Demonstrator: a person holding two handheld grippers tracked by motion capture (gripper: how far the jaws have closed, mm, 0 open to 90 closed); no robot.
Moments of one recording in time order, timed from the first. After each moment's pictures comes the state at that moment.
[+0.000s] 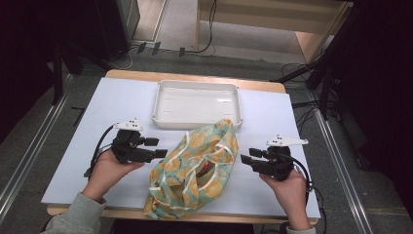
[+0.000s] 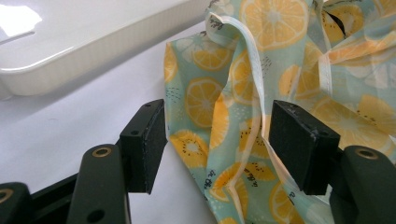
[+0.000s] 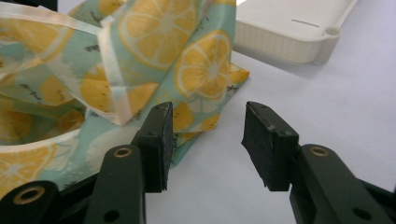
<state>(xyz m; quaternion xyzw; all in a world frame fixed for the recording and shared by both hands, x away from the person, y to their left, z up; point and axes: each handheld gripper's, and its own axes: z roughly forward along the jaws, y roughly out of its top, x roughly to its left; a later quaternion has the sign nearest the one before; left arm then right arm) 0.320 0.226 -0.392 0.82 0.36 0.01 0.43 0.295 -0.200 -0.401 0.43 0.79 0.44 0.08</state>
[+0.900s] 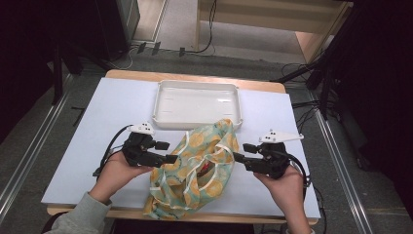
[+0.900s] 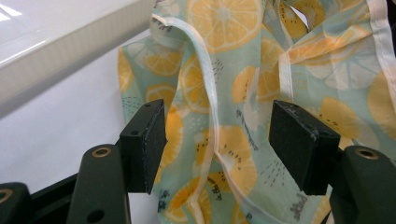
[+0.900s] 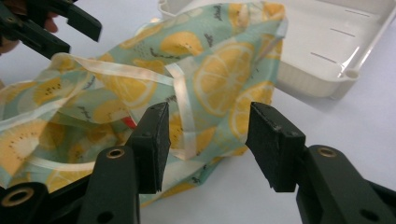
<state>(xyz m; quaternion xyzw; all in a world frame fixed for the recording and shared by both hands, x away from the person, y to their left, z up) 0.317 0.193 -0.388 0.85 0.33 -0.01 0.42 0.286 -0.173 -0.364 0.40 0.80 0.44 0.09</state>
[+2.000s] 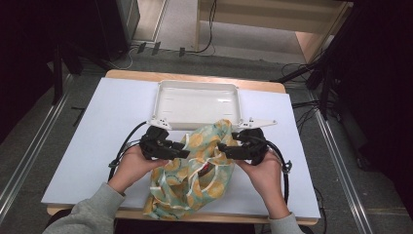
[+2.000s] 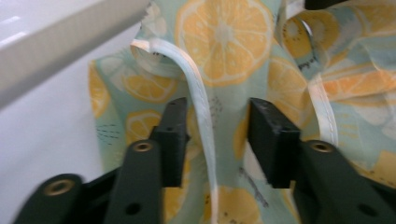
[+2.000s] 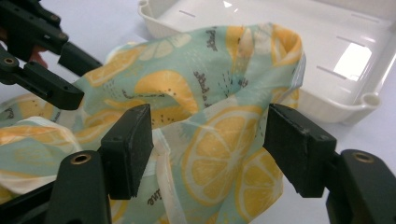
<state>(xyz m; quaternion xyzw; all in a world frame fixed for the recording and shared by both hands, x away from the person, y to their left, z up) 0.340 0.164 -0.403 0.85 0.32 -0.04 0.41 0.326 -0.132 -0.378 0.42 0.80 0.41 0.11</state>
